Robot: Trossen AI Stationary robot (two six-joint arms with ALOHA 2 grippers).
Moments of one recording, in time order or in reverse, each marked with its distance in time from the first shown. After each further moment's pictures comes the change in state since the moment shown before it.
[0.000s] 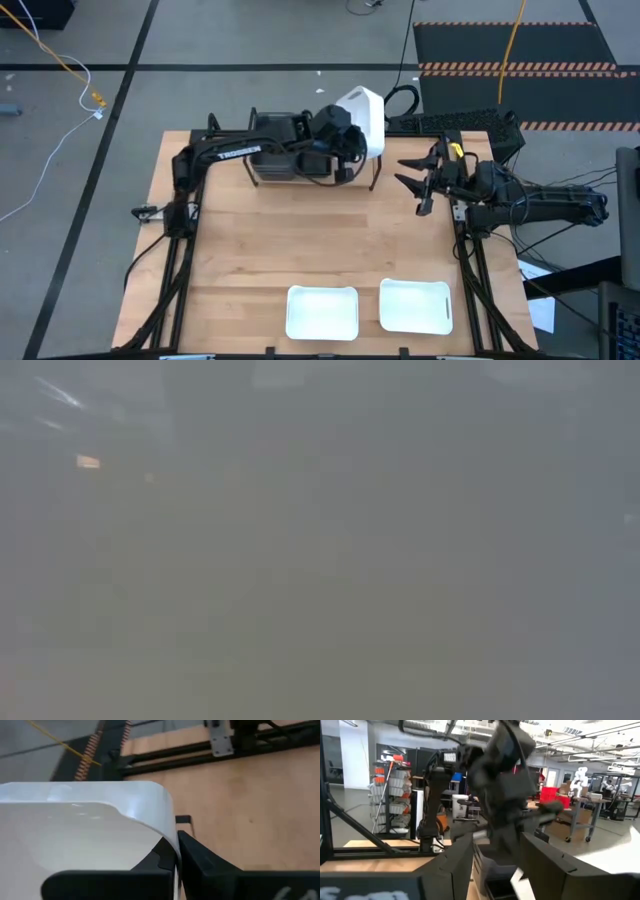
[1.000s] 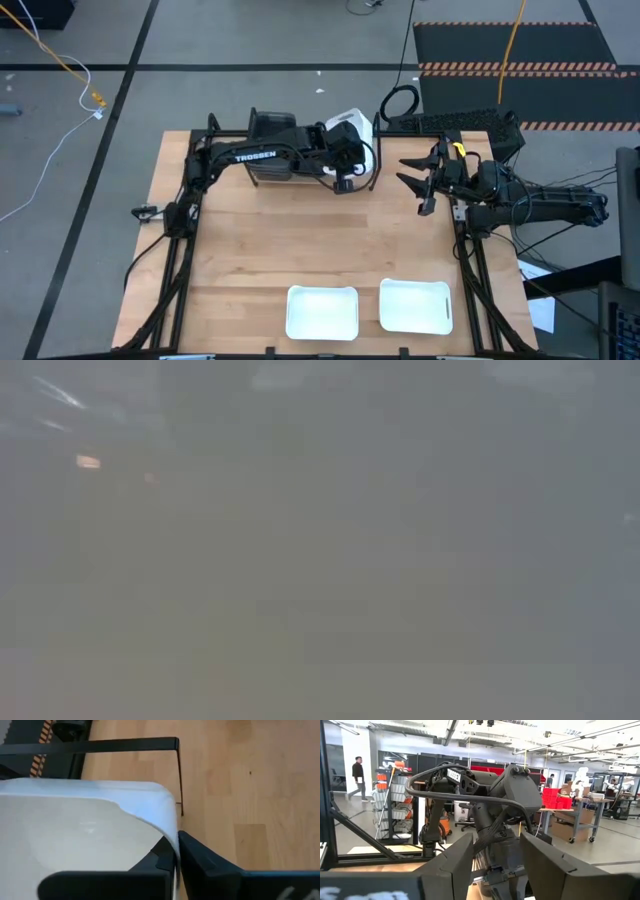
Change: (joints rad) left arm -0.003 0.108 -0.002 -0.144 -0.015 -0.091; right arm 0.000 -0.010 -0.001 0.005 -0.005 0.027
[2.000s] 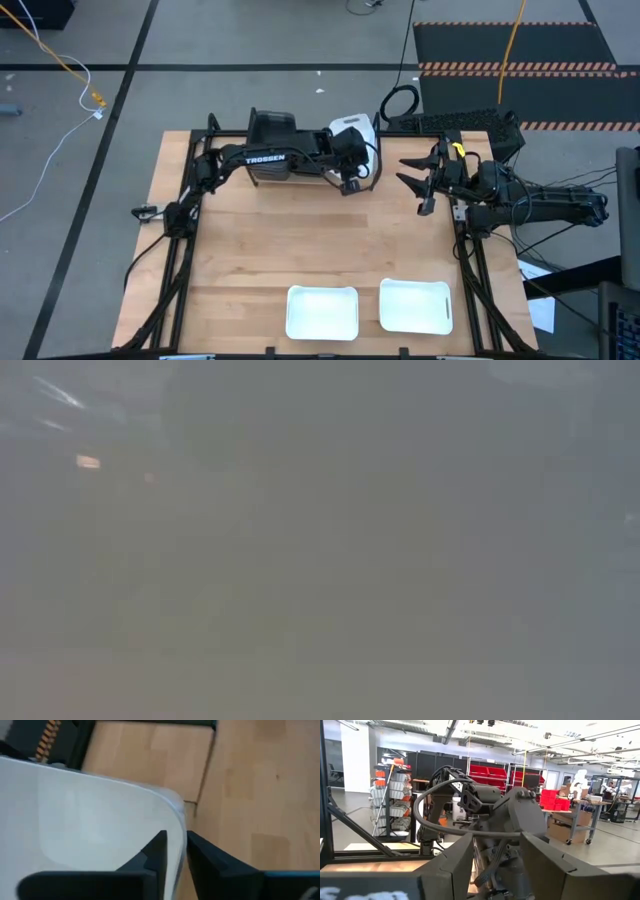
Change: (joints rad) left arm 0.000 0.074 0.001 0.055 -0.065 -0.105; right arm 0.000 0.000 0.000 -0.003 0.000 -0.027
